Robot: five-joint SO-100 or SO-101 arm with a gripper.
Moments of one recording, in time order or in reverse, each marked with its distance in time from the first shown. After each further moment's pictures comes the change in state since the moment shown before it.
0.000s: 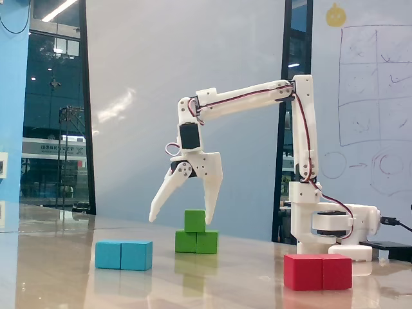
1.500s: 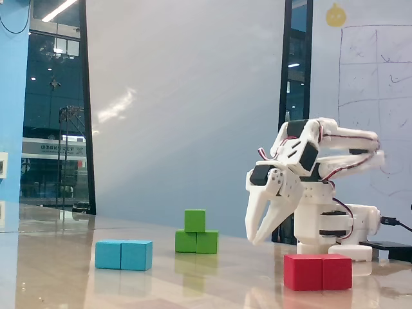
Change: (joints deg) arm -36.3 87.1 71.5 -24.3 21.9
